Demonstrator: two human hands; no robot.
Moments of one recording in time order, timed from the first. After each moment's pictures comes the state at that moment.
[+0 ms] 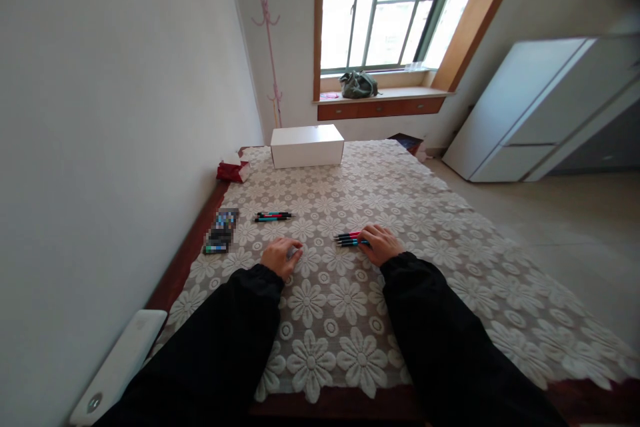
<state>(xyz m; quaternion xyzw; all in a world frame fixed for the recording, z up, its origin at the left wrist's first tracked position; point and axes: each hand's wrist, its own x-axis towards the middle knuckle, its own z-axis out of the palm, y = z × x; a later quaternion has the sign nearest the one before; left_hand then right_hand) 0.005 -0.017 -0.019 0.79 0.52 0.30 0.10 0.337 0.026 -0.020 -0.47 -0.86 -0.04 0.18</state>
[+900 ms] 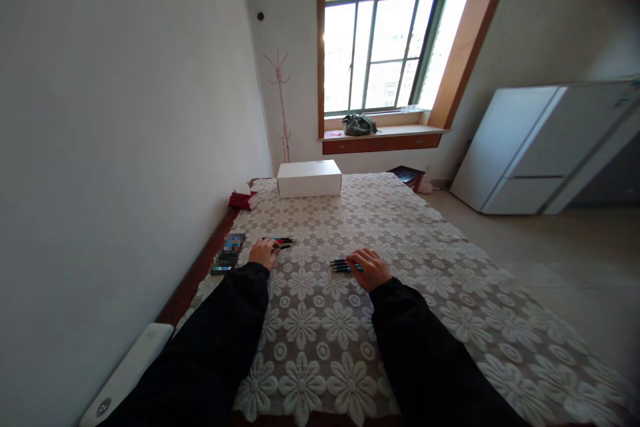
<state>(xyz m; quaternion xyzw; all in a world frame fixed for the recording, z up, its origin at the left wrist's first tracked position) -0.031 0.041 0.007 0.69 0.65 0.29 0.12 0.322 0.021 -0.015 -0.39 -0.84 -0.03 0.38</state>
